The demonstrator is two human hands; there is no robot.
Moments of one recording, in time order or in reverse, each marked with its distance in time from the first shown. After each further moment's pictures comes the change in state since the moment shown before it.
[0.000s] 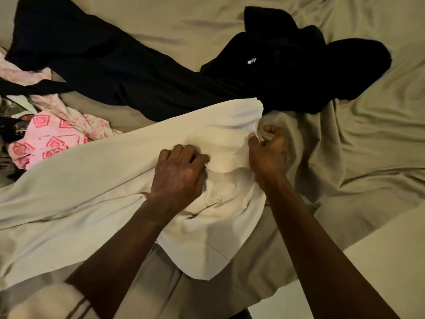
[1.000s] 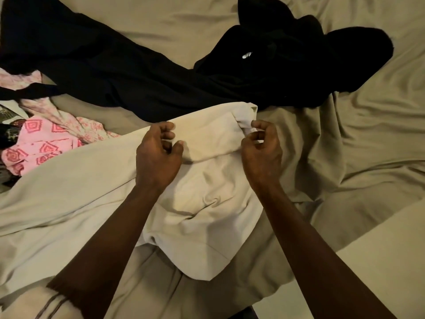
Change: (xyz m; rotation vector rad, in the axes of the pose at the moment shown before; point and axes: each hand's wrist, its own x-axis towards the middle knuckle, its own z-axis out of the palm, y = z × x) left_hand 0.029 -0.026 -0.005 -0.692 0.107 -0.671; right_hand -0.013 0.003 0.004 0.045 0.017 -0.131
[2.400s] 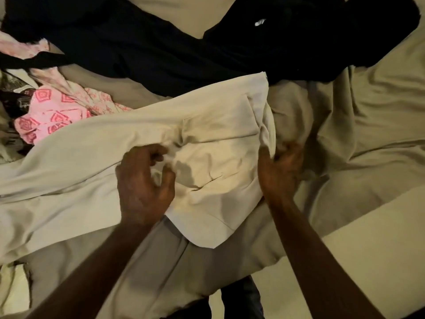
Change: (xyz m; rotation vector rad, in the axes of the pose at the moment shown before) left_hand -0.105 -0.017 -0.053 0.224 0.084 0.217; right_hand -0.048 0.047 -0.028 -0.281 0.085 0.286
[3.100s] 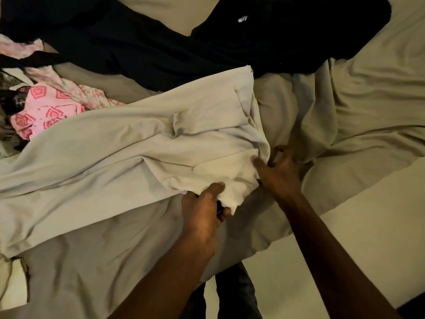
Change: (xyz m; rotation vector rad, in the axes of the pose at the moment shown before) left_hand -0.063 0.118 0.048 -1.000 -0.146 -1.312; right_hand 0.003 0.040 -0.046 -0.078 -0.272 -0.097
